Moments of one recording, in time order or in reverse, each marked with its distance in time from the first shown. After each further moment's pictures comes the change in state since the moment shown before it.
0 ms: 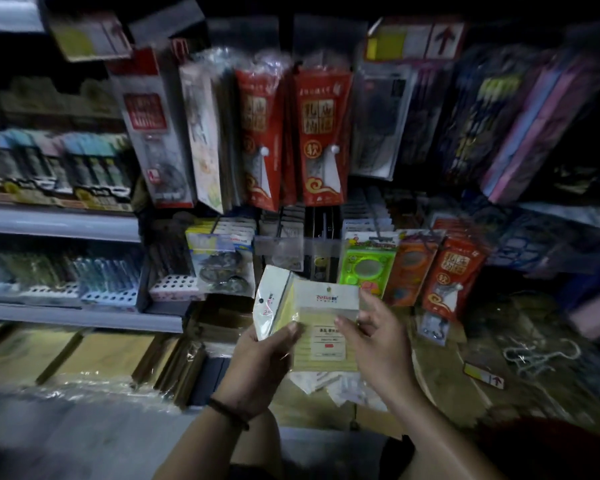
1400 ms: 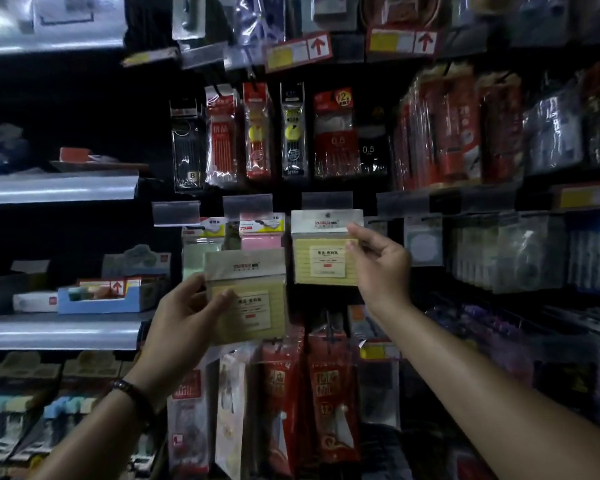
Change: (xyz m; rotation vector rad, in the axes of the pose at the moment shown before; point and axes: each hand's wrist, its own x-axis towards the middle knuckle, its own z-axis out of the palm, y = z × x) left_hand -0.008 0.411 0.133 0.690 0.029 0.903; right_hand 0.182 -0.438 -0.005 0.460 0.184 -0.755
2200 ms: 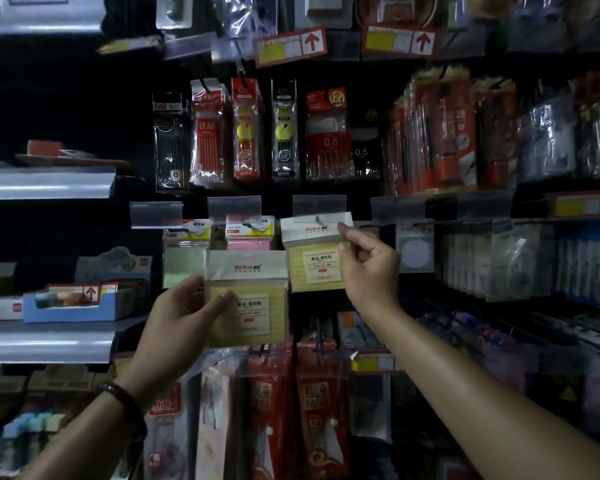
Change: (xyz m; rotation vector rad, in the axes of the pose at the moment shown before) left_hand 0.011 0.009 0.018 0.033 -0.021 0.009; right_hand 0.021 0.017 0.001 -0.226 0.001 -0.157
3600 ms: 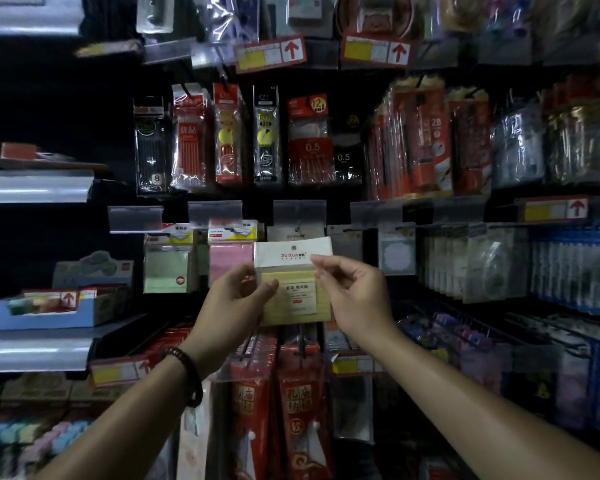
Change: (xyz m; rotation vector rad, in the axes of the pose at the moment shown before) left_hand 0.034 0.004 0.075 -0.133 -0.169 -0.029; right_hand -0.029 -0.010 -0.031 -0.012 -0.243 0.043
